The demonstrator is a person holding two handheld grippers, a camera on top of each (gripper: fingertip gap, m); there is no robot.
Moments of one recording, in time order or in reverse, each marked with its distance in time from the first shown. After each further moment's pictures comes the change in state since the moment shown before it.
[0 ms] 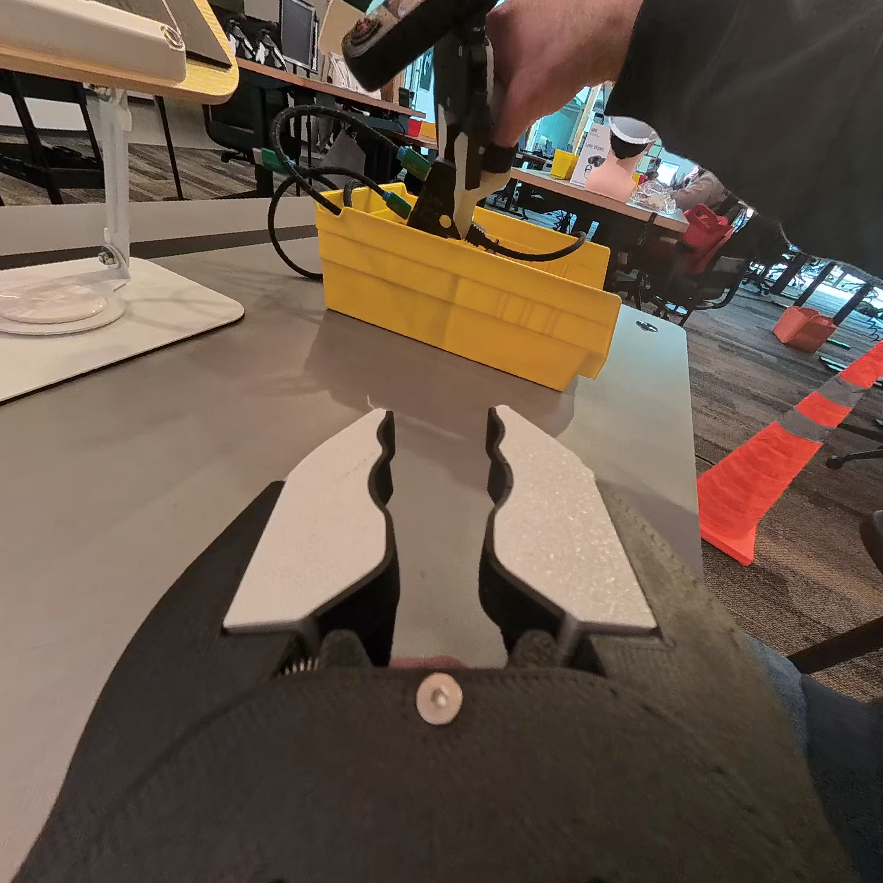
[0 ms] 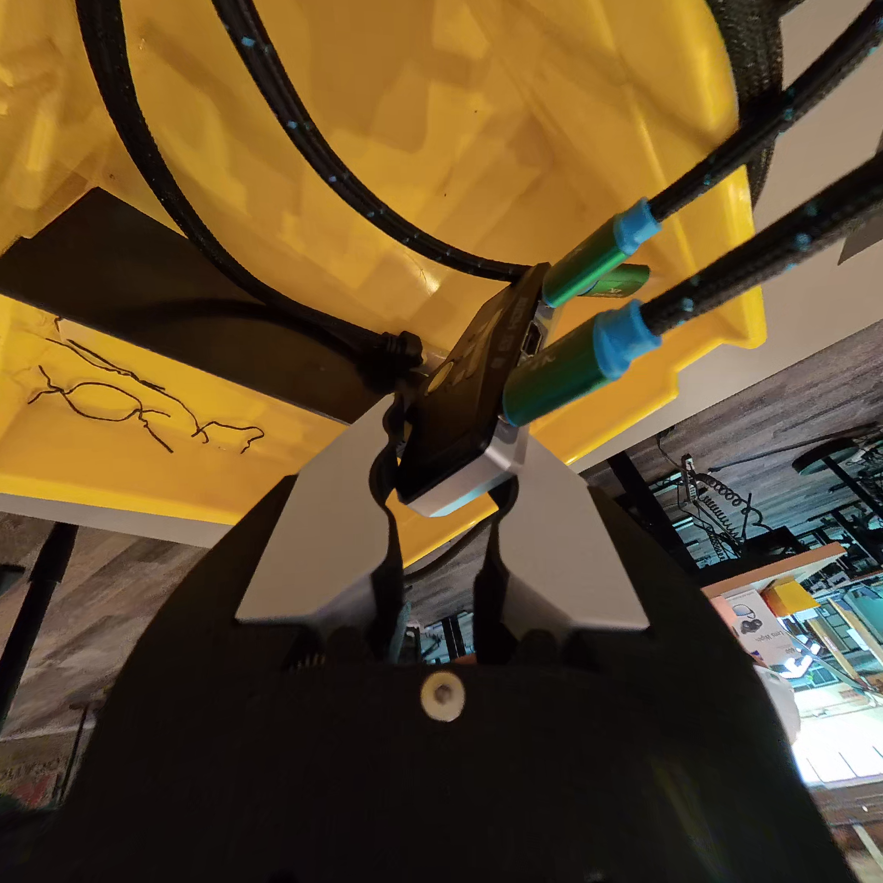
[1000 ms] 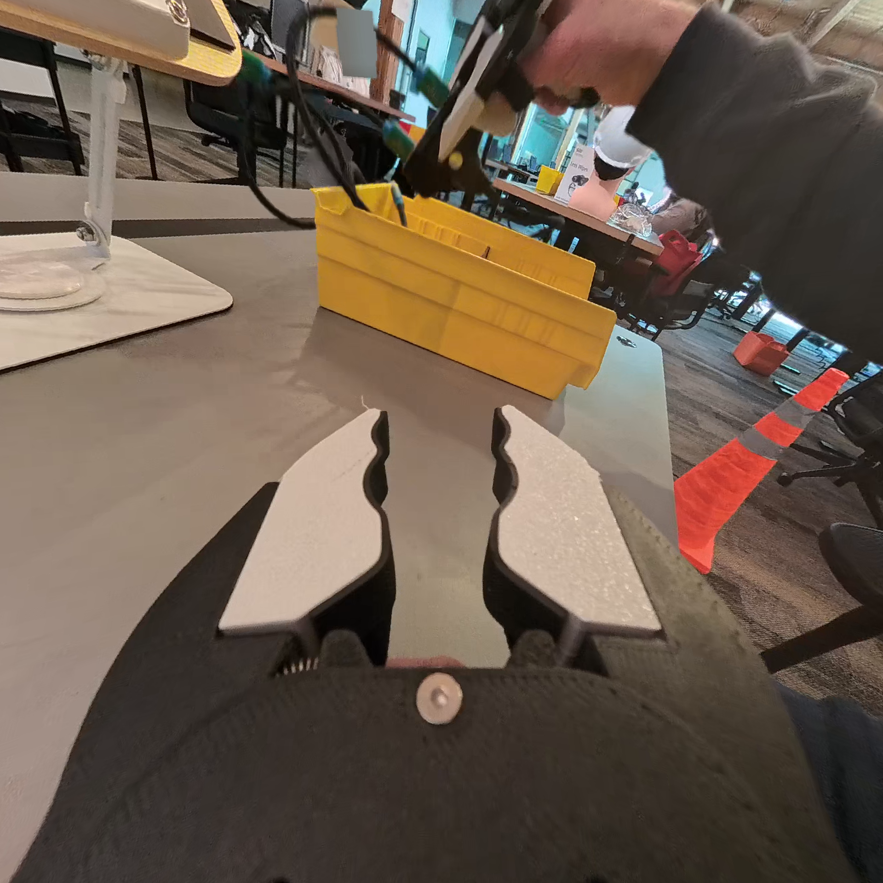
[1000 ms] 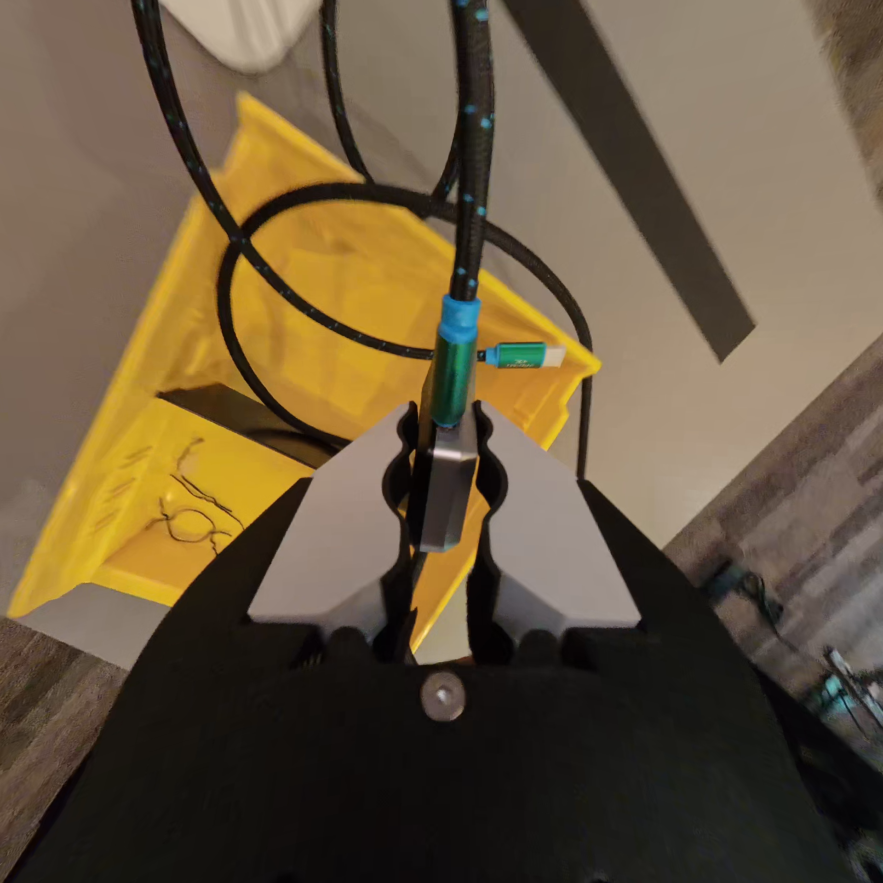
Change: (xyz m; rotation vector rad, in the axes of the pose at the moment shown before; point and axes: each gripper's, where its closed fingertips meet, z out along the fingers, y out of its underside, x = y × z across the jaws) left arm -0.004 0.000 0.000 0.009 0.036 -0.074; right arm 0.036 -0.018 -0.072 0.605 -0.046 0.200
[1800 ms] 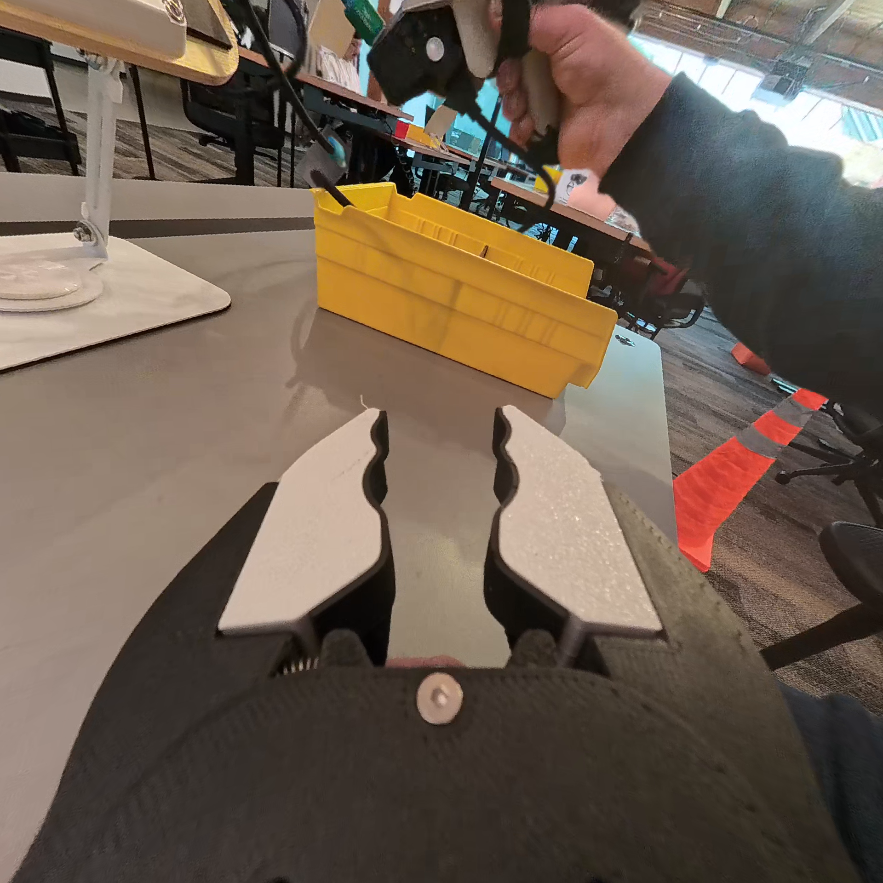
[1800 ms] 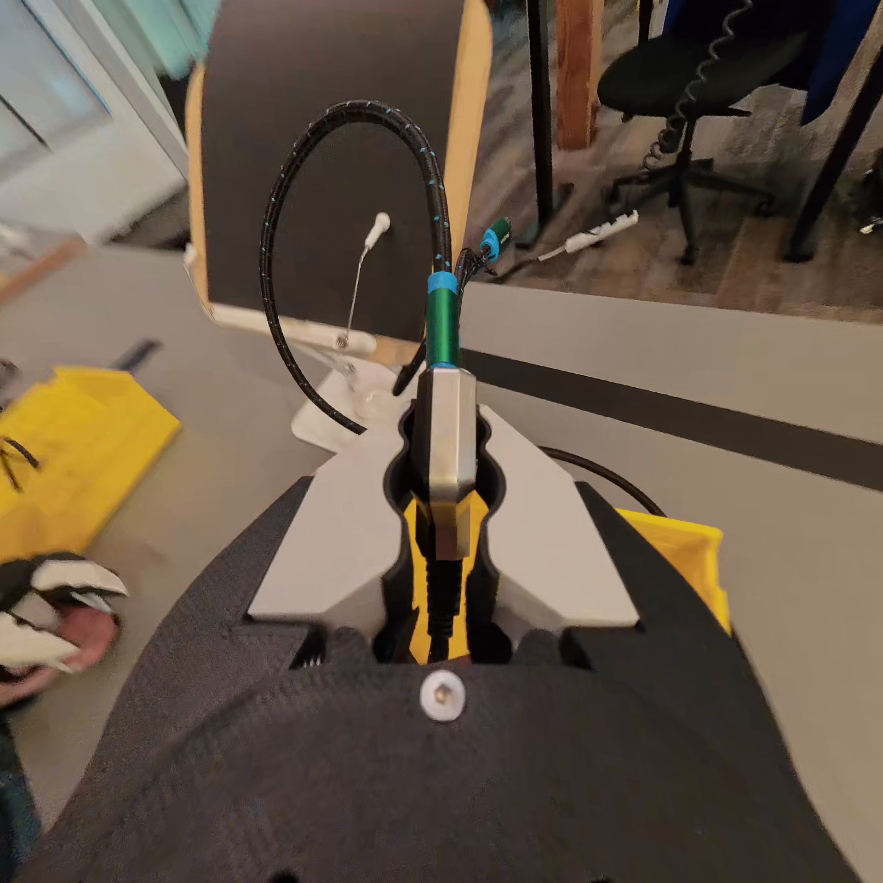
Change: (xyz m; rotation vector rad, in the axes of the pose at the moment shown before) left arm 0.000 0.000 0.000 -0.002 0.003 0.002; right arm 0.002 -0.081 -0.054 0.892 -0.215 0.495
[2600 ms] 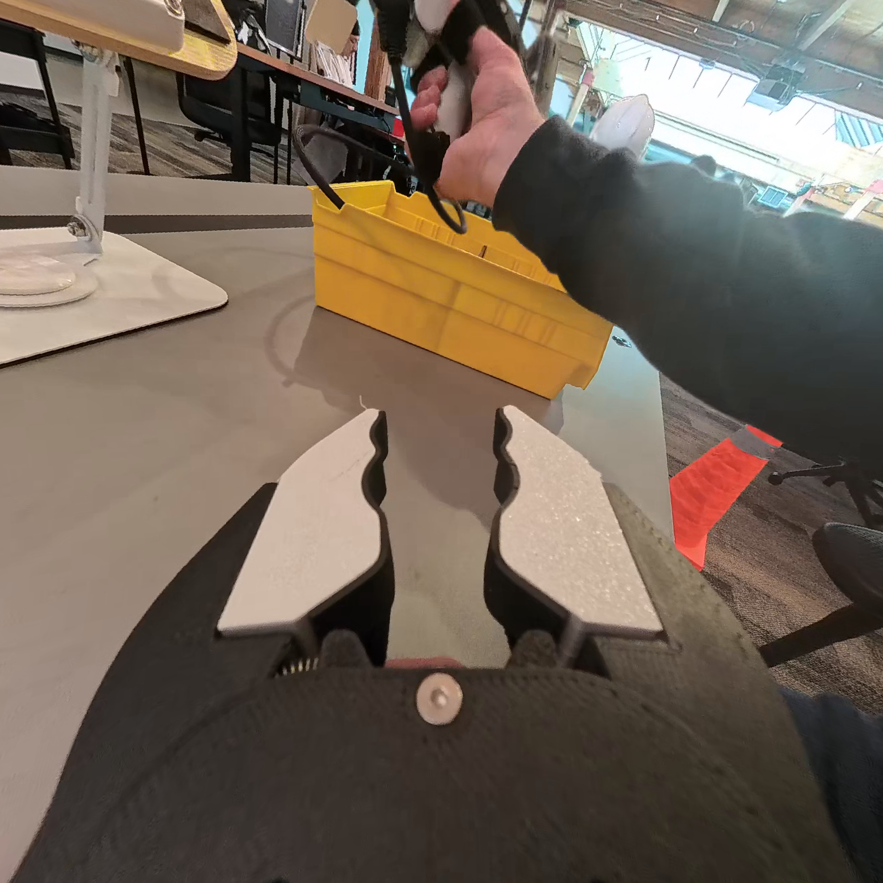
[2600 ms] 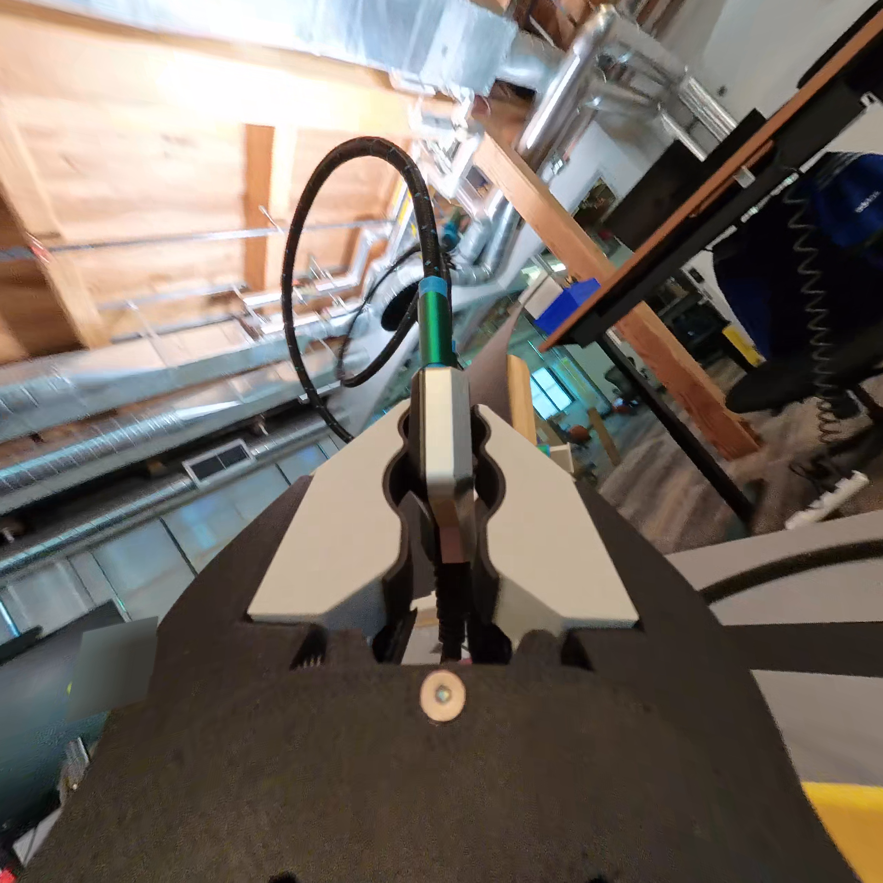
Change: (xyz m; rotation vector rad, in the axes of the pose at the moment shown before) left arm -0.001 0.000 0.000 -0.001 0.007 -0.011; right arm 0.012 -0.059 -0.003 0.873 -0.343 0.422
